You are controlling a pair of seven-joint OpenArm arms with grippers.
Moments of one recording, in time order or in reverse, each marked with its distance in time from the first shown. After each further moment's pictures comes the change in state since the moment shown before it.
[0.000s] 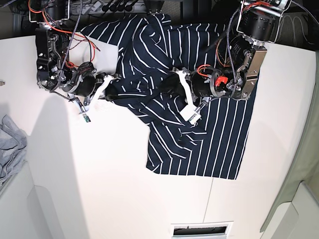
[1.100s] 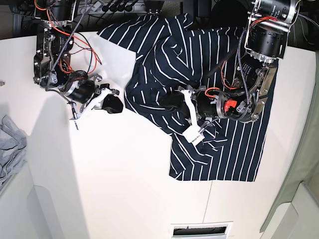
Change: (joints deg) left arm -5.2 -2.2 0.1 5.7 -12.9 1.2 12.1; right arm -0.1 -5.5 9.2 2.8 14.2 0.7 -4.4
